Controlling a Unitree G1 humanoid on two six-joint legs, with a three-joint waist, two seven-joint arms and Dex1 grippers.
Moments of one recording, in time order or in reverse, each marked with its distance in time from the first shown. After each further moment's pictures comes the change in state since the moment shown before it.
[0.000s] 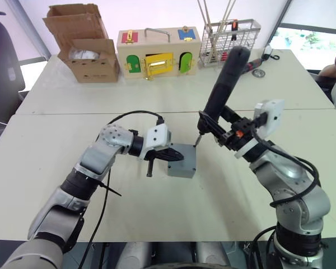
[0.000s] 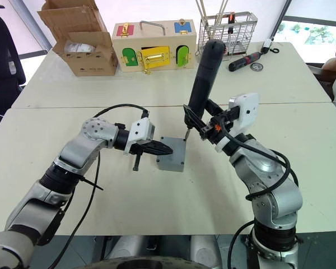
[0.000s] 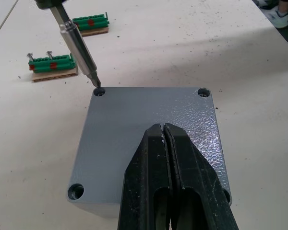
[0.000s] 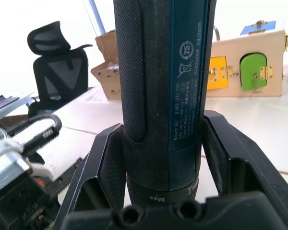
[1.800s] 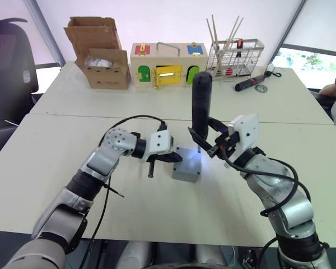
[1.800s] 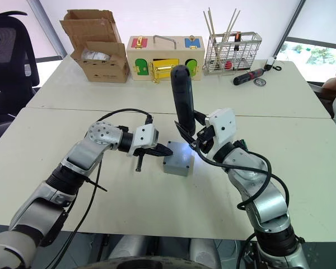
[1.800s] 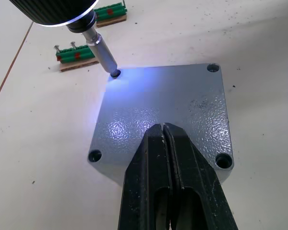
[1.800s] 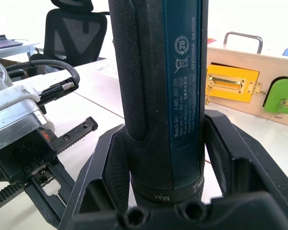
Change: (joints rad) left arm 0.003 -0.028 -0.036 0.087 0.107 -0.108 0.021; right arm 0.076 -0.102 0.222 0.080 -0.246 -0.218 0.025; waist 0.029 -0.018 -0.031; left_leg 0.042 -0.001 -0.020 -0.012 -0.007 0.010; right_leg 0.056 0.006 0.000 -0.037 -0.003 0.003
